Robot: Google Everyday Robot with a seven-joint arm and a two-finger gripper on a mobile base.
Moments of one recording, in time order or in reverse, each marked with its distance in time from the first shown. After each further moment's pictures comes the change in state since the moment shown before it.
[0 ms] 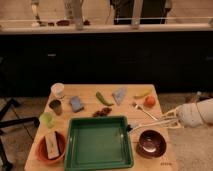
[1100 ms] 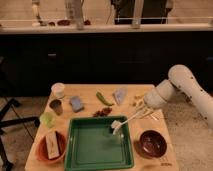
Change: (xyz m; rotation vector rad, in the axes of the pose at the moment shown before) arm -0.024 -0.063 0.091 -0.332 0.023 -0.033
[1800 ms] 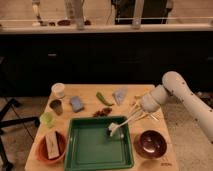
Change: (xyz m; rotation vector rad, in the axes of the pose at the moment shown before) arm 0.030 -0.016 0.050 -0.032 -0.041 0.011
